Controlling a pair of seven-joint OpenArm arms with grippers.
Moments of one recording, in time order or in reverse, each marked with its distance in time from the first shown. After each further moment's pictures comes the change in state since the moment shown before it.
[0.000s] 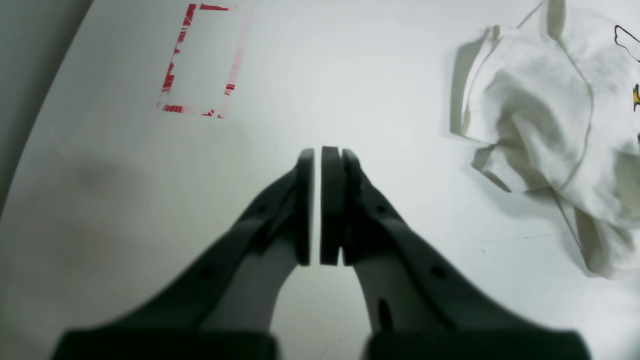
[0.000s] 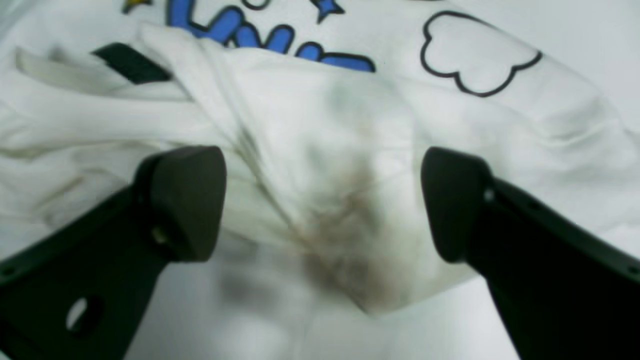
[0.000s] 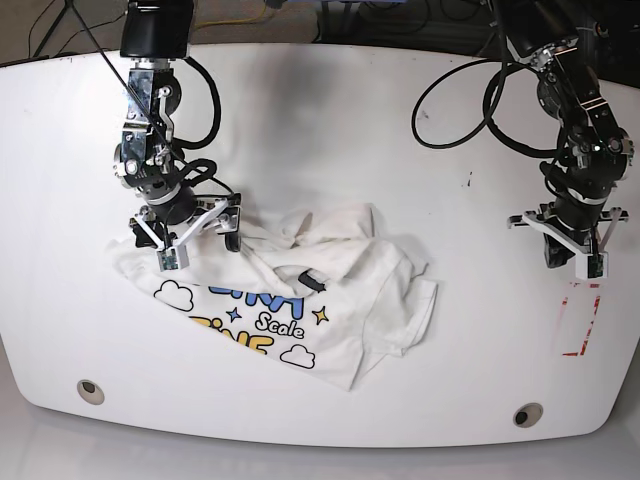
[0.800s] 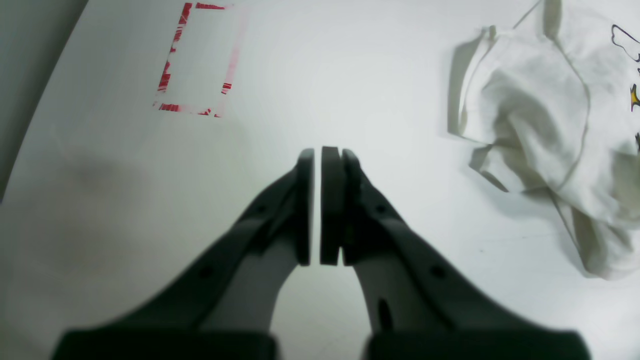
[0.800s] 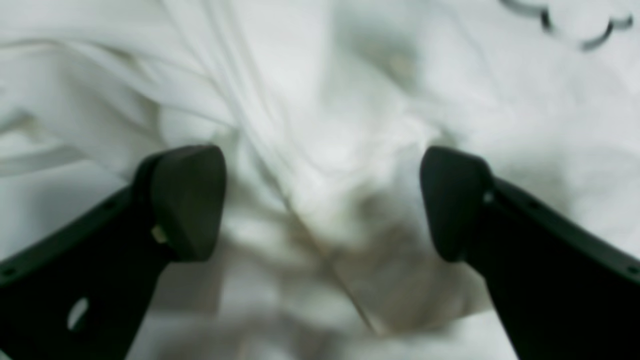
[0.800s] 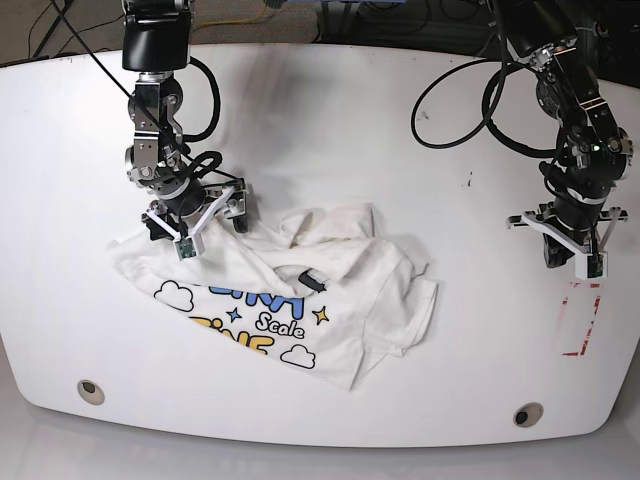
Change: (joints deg) left arm 0.0 0.3 0.0 0.0 0.0 0.0 0.0; right arm 2.8 1.0 -2.5 -13.6 -5.9 4.3 8.3
